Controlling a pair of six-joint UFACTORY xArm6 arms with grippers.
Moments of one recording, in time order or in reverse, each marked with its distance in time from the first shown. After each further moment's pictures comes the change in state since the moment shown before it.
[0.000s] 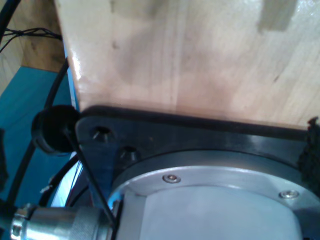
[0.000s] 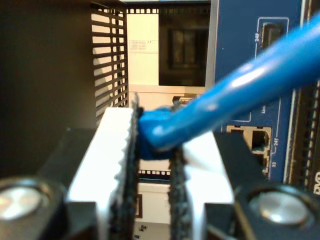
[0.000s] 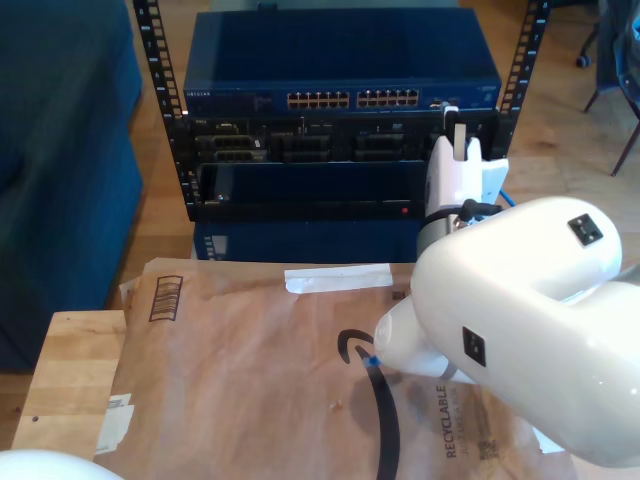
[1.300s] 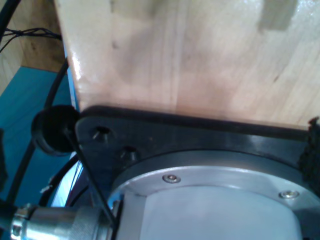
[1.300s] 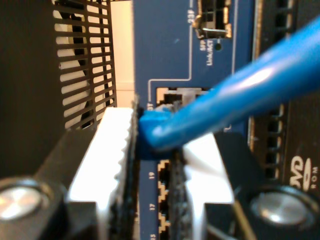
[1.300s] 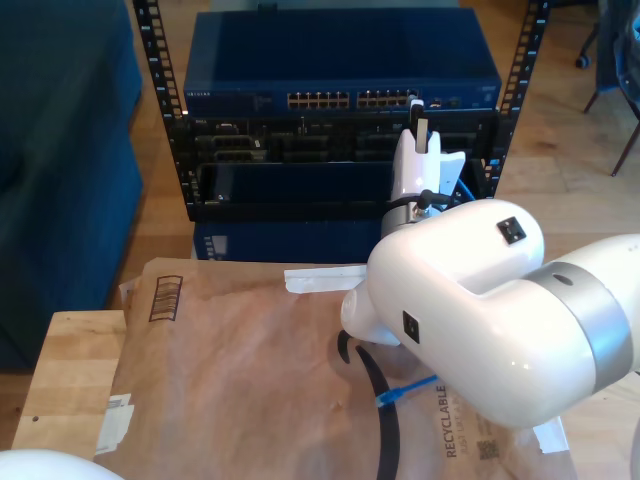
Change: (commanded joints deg) left arm 0.0 0.0 0.0 0.0 0.0 0.0; right arm -0.3 14.5 -19.0 -0.3 0.8 0.0
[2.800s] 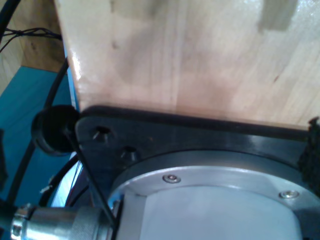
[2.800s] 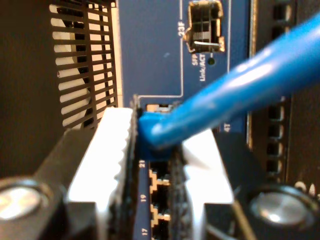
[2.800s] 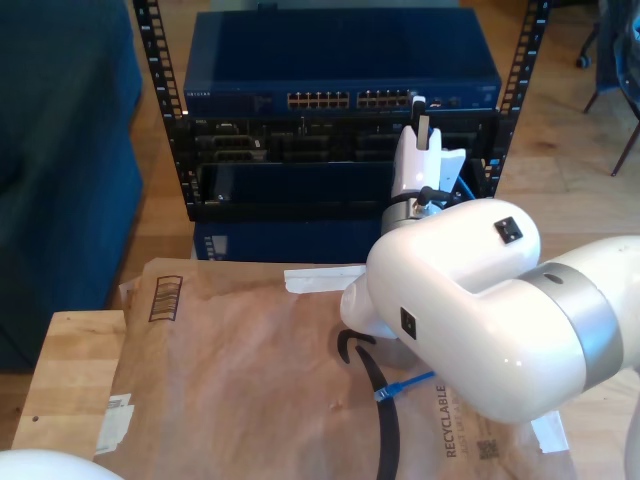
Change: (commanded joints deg) left arm 0.0 0.0 0.0 0.0 0.0 0.0; right arm -0.7 1.8 -3.3 0.0 0.3 0.0
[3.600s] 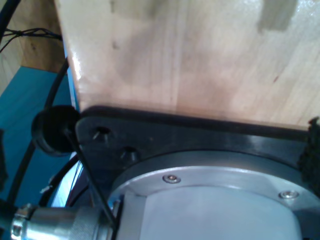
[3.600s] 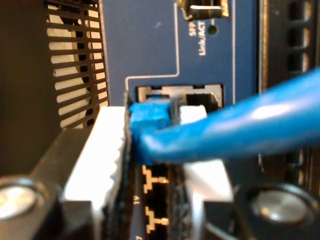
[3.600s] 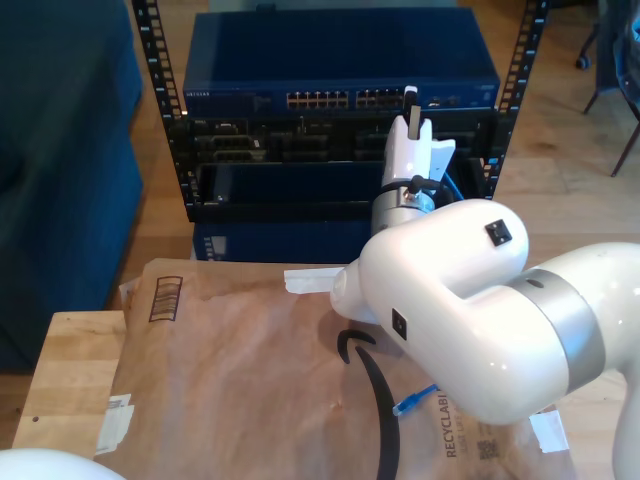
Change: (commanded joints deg) left arm 0.0 0.0 0.0 0.0 0.0 0.0; right arm 0.0 3.5 -6.8 -0.4 3.6 0.3
